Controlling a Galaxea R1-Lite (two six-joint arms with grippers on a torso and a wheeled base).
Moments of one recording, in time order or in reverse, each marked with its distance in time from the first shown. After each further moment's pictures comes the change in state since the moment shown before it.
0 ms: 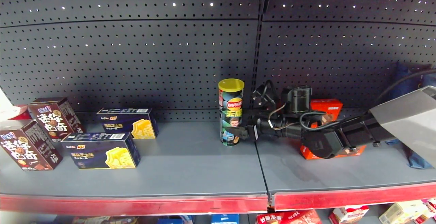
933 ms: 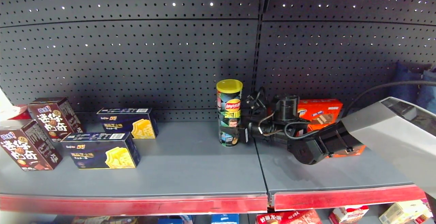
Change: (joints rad) left arm 0.000 0.000 0.027 0.000 0.001 0.002; right arm 0.021 0.115 -0.050 -0.111 0.011 0.149
